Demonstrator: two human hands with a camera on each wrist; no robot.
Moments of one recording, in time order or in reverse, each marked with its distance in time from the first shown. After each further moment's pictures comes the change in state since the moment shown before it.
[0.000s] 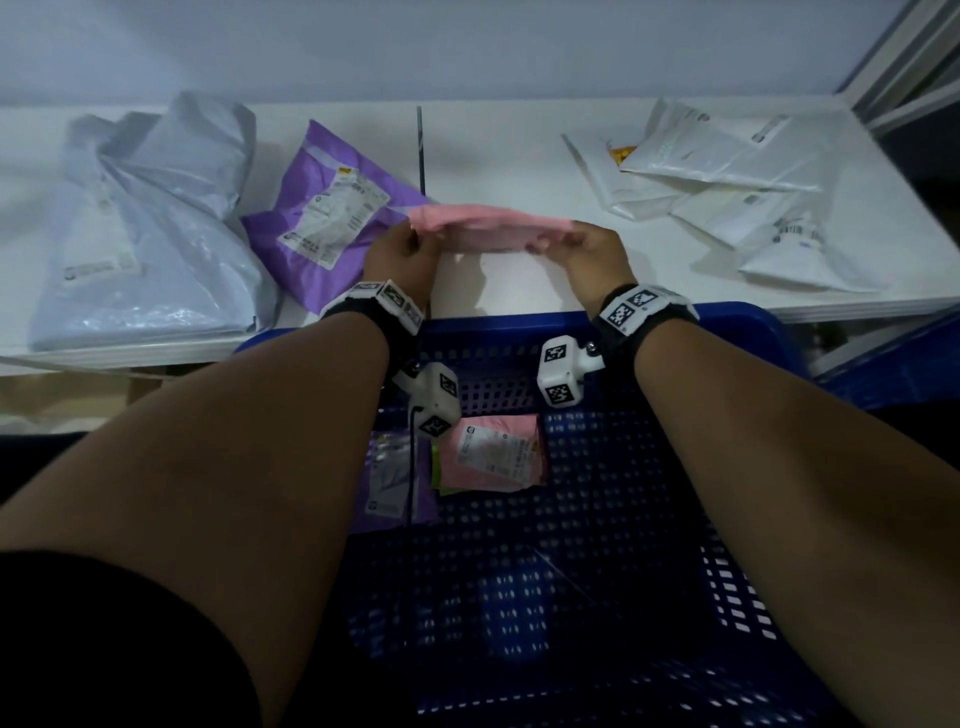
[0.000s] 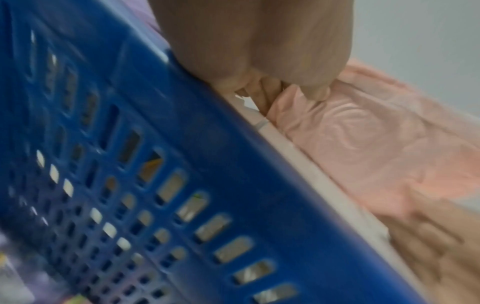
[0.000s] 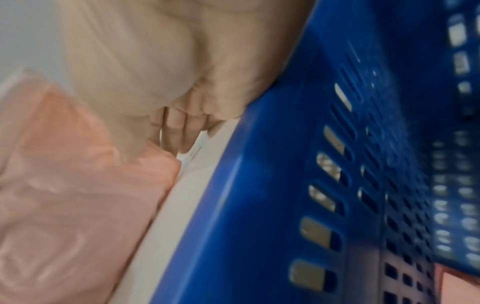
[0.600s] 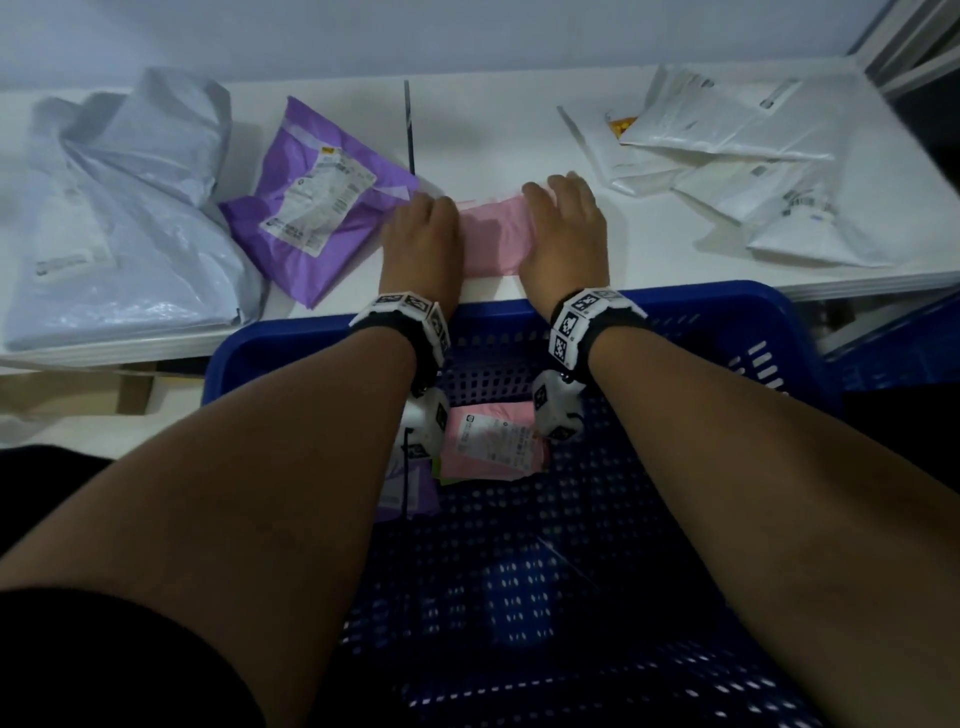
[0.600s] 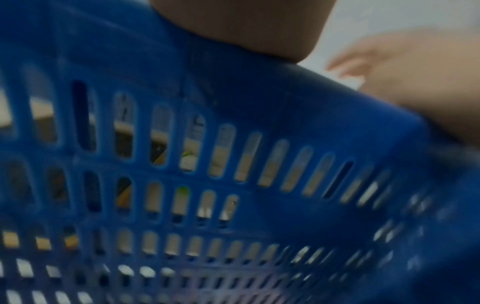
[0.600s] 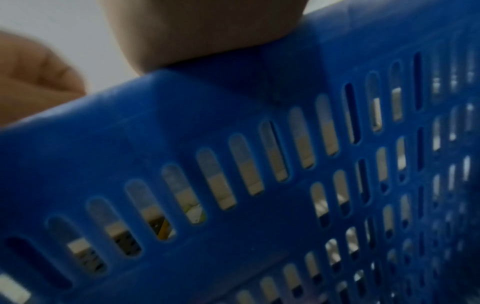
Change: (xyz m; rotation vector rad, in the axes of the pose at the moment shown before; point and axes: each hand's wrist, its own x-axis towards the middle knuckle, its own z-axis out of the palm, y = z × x) left_hand -0.017 0.016 0.026 0.505 0.110 0.401; right_hand -0.014 -0.002 0.029 -0.821 0.153 -0.349
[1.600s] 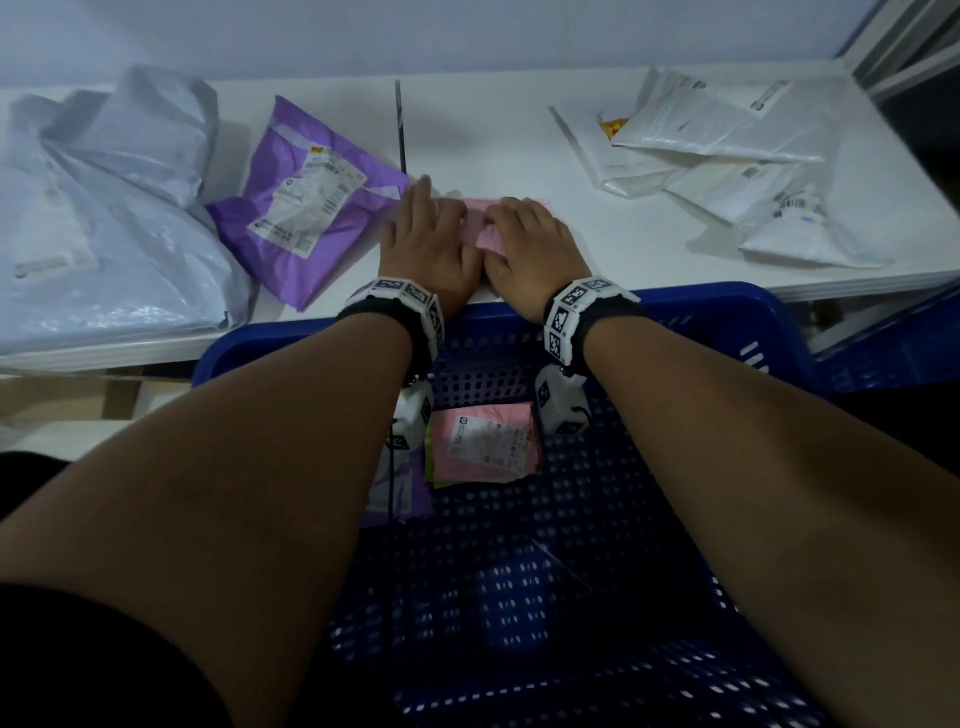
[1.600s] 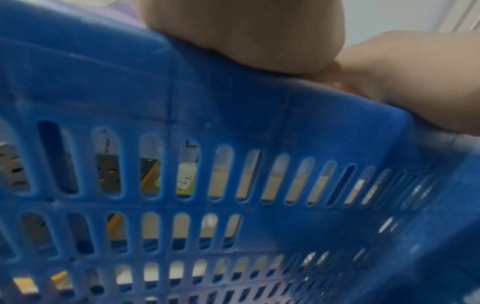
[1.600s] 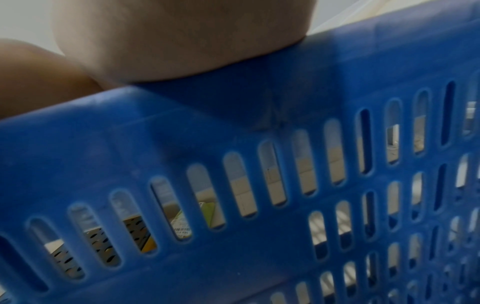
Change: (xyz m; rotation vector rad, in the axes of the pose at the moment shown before) left_hand 0.006 -0.001 0.011 0.117 -0.263 0.056; right_hand 0.004 -0.006 0.004 -0.057 -0.193 -0.182
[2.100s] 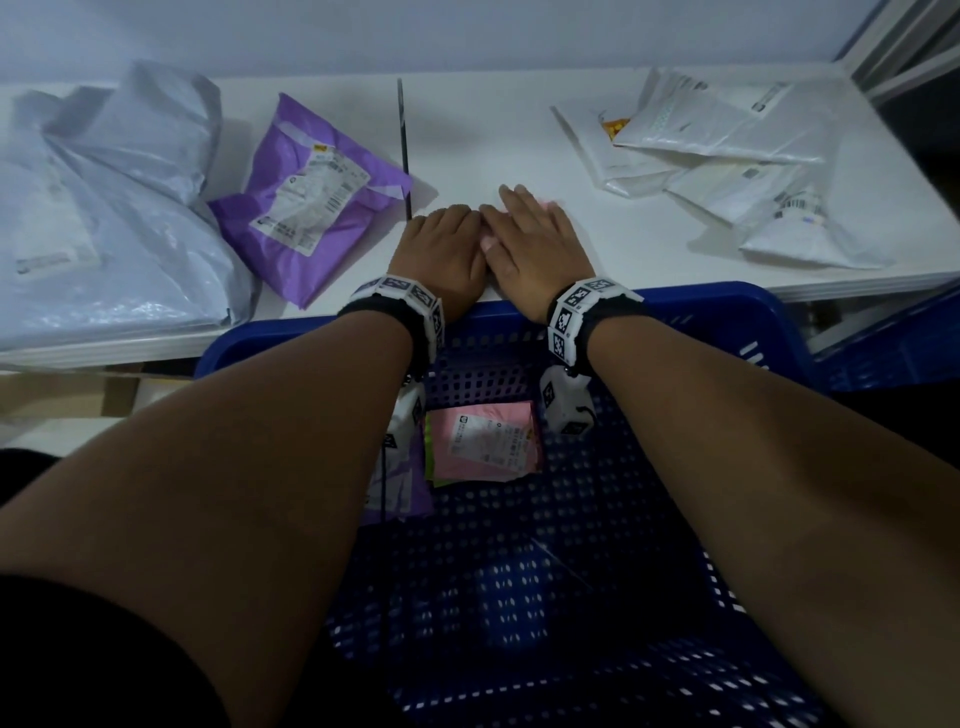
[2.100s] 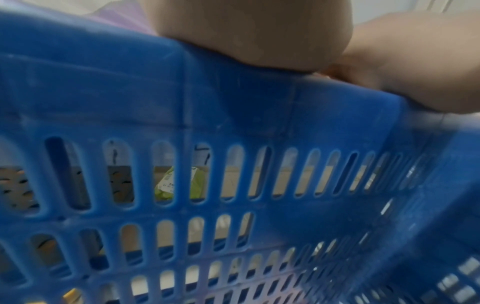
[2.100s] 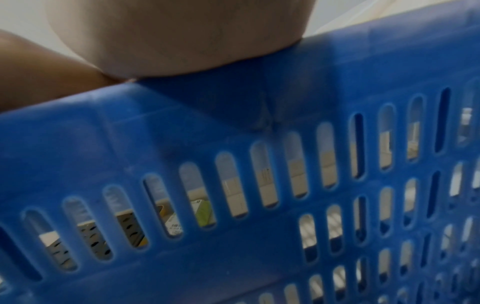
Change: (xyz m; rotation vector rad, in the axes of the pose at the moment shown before) left_hand 0.000 0.002 -0.003 0.035 -0.010 0.214; right_hand 0.001 0.001 0.003 -0.038 -0.061 0.004
